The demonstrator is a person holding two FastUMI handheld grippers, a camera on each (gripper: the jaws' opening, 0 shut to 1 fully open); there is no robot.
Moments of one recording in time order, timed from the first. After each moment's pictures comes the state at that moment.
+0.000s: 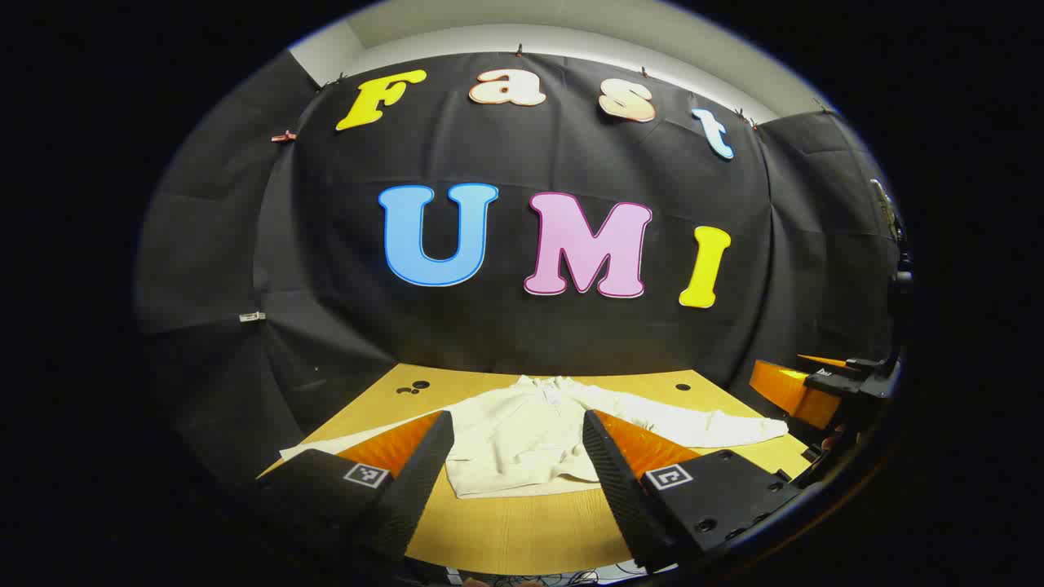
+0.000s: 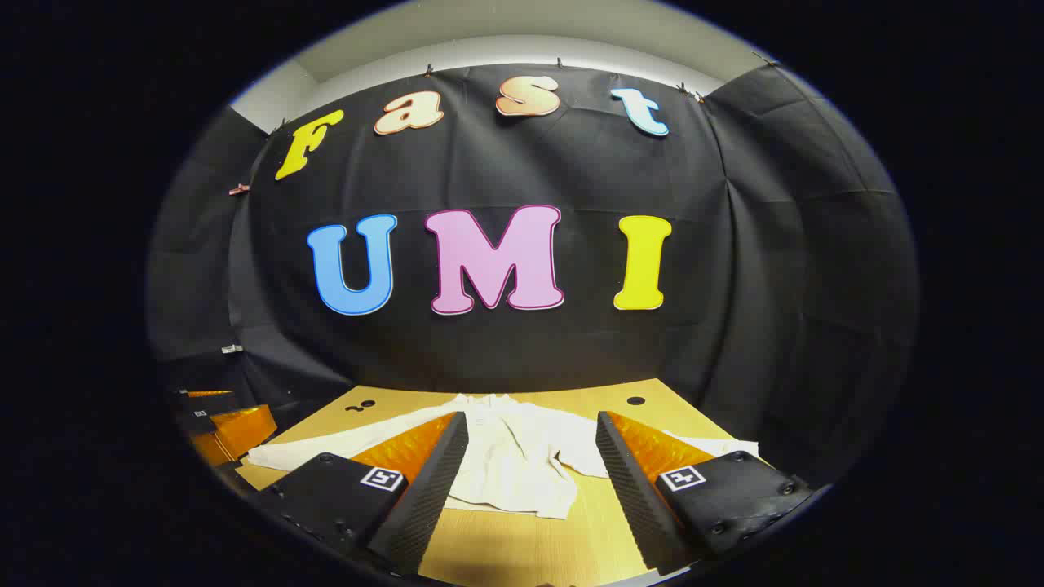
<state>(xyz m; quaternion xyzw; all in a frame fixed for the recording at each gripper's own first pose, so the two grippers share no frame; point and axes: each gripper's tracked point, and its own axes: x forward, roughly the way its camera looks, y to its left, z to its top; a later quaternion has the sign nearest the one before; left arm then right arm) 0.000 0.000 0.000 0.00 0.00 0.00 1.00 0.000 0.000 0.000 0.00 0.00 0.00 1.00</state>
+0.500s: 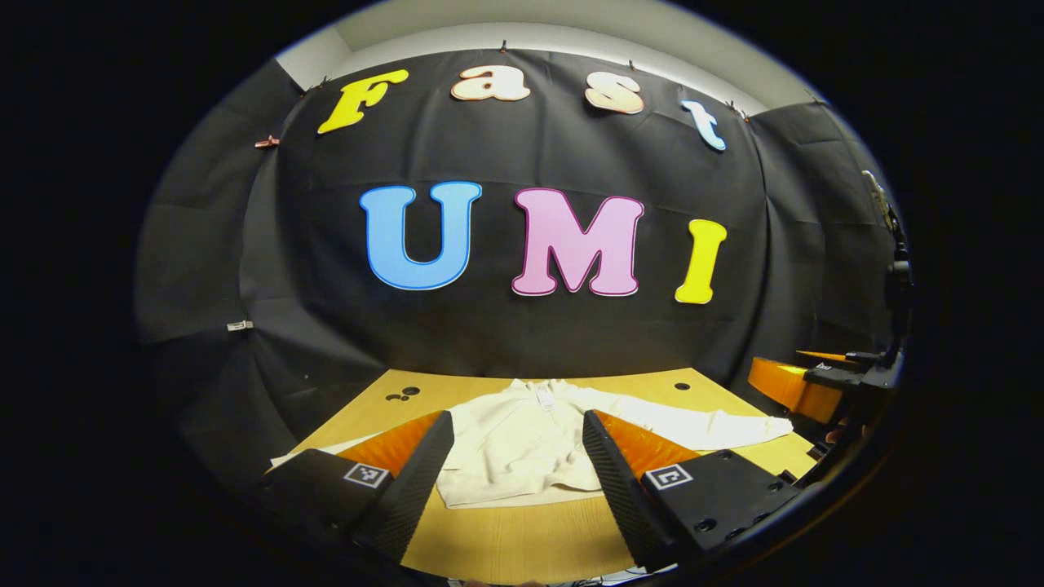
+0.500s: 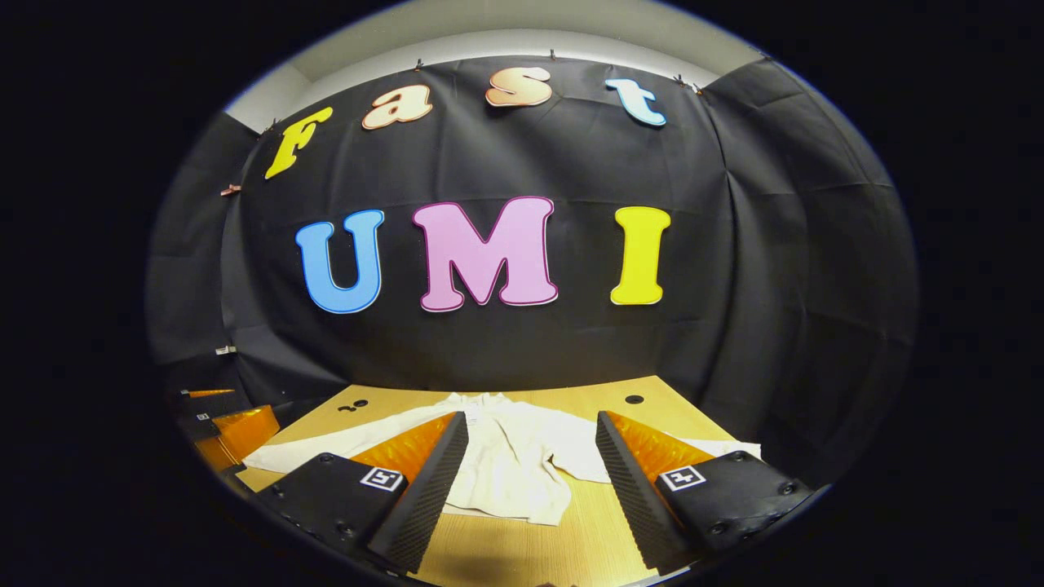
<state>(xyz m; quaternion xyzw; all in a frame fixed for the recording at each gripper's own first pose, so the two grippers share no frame) 0.029 -0.016 0.005 0.02 0.00 0.00 1.00 0.029 -0.010 -0.002 0.01 0.01 0.01 1.00</state>
